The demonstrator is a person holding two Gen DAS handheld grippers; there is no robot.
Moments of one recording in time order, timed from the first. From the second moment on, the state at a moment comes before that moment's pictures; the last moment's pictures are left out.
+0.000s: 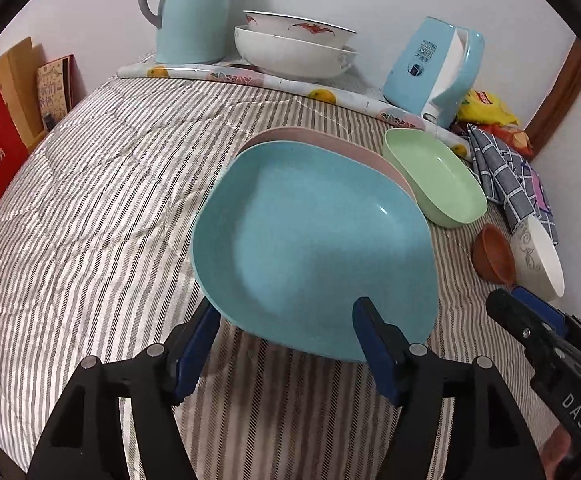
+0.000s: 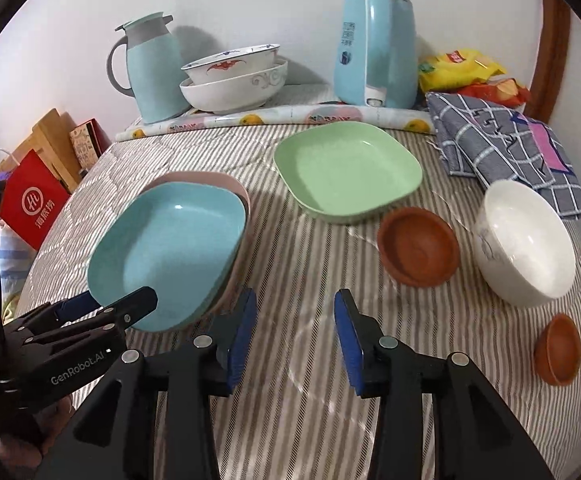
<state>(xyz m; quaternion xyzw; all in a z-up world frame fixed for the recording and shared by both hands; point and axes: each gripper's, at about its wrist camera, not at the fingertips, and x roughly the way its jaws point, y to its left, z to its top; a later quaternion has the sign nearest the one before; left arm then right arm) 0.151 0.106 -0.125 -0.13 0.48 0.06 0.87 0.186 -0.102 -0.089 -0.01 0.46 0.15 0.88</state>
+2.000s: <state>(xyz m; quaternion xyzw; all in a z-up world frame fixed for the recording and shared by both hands) 0.246 0.050 -0.075 -0.11 0.44 0.00 0.89 0.255 -0.177 -0.065 0.03 0.44 0.09 0.89</state>
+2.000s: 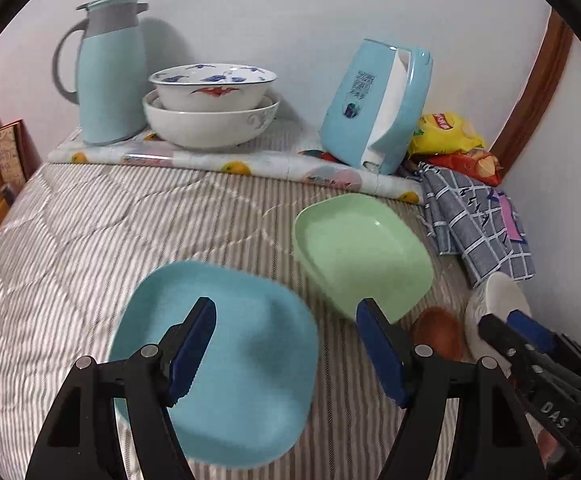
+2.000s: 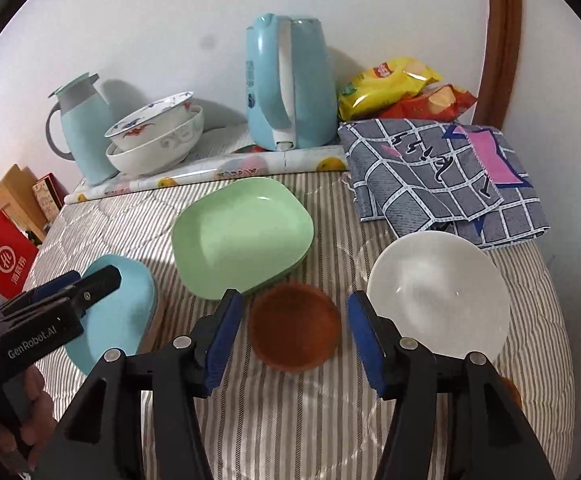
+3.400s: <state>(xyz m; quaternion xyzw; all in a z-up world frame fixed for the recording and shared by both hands) 0.393 0.037 -0.141 -0.09 0.54 -0.07 0.83 0.376 -0.156 -0.130 0.03 0.51 0.04 0.86</state>
